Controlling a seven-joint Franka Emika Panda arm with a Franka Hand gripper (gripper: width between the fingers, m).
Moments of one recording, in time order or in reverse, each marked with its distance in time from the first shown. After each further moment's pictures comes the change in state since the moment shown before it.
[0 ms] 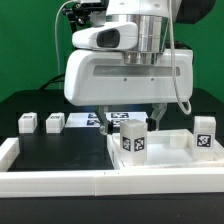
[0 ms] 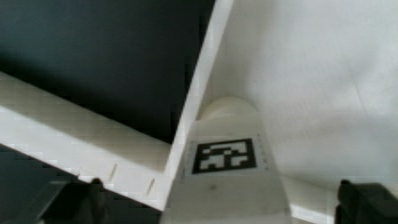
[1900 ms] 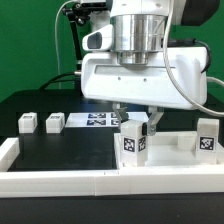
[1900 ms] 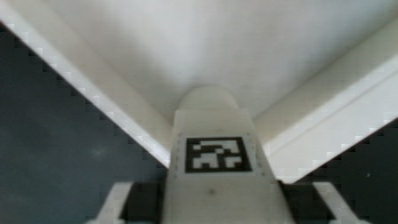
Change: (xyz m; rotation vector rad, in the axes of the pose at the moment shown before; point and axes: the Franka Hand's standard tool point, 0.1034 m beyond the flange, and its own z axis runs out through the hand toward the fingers) arm 0.006 -0.010 0.001 0.047 0.053 1.223
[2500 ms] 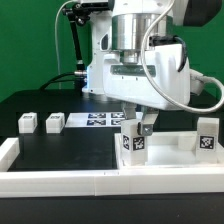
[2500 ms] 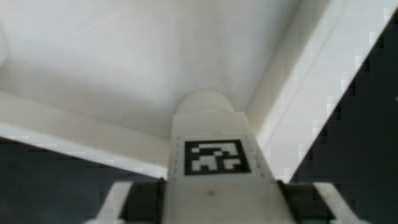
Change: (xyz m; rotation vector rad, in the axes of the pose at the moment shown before) arm 0.000 0.000 -0.001 0.015 0.005 0.434
